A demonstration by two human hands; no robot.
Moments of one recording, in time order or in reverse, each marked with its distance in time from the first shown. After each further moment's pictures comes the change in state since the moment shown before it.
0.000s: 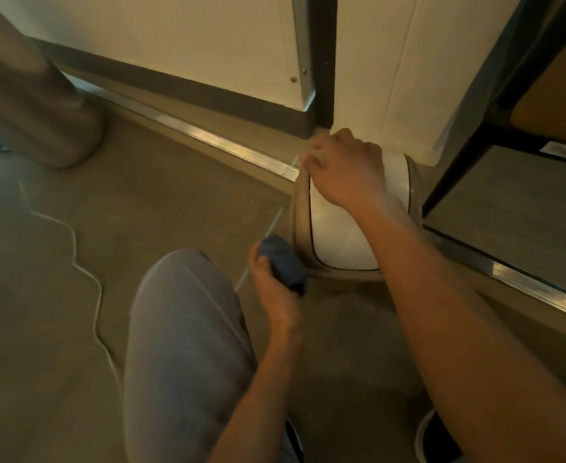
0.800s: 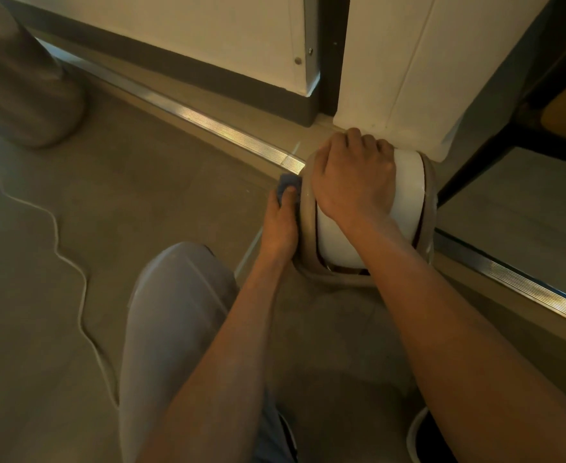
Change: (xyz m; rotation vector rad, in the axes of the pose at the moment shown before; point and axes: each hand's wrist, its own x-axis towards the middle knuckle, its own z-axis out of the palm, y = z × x) left_hand 0.077 0.040 0.053 0.517 -0.323 0.123; right_hand -0.001 -0.007 0.030 -0.259 0.257 0.078
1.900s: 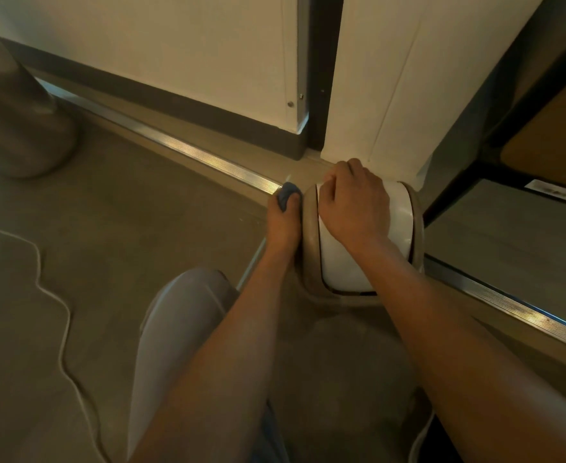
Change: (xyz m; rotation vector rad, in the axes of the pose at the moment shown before) left_hand 0.047 0.003 0.008 -0.053 -0.052 0.007; right_hand -0.002 0.008 -0.004 0.247 0.090 0.014
